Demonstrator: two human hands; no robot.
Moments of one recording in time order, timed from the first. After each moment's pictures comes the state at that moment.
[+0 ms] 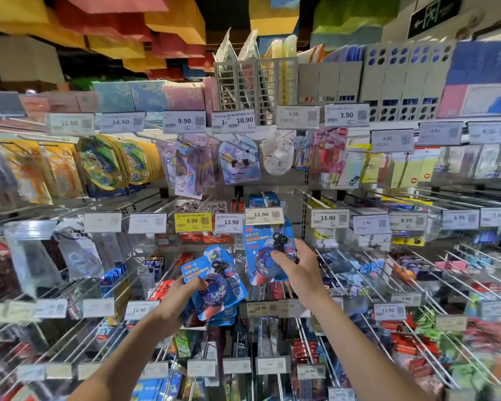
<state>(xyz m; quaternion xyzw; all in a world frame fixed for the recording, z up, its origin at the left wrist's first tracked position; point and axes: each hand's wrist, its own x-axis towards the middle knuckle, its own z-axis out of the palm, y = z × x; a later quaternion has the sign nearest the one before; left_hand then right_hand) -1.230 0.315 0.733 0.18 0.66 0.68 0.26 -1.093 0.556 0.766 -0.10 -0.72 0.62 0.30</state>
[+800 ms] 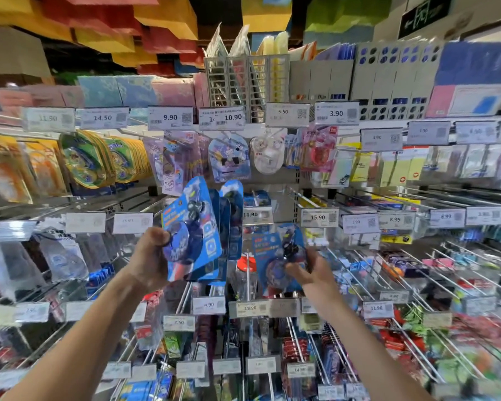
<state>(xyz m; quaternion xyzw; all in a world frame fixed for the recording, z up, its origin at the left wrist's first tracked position) -1.206 0.322 0.845 0.40 0.32 0.77 0.38 -1.059 0.581 0.761 -0.12 -0.70 0.64 0.30</state>
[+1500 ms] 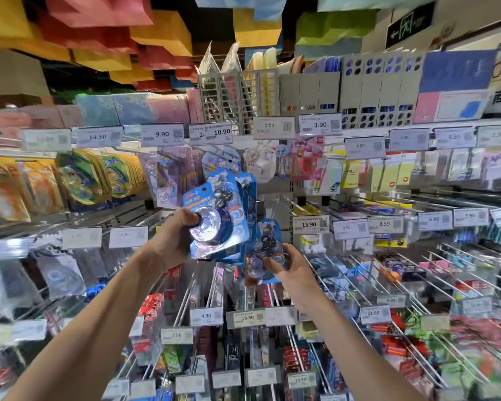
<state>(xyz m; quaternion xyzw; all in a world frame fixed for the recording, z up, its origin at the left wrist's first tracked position) -1.219 0.367 0.881 0.34 0.50 0.73 0.32 -1.087 0.573 0.770 -0.13 -0.70 0.64 0.29</state>
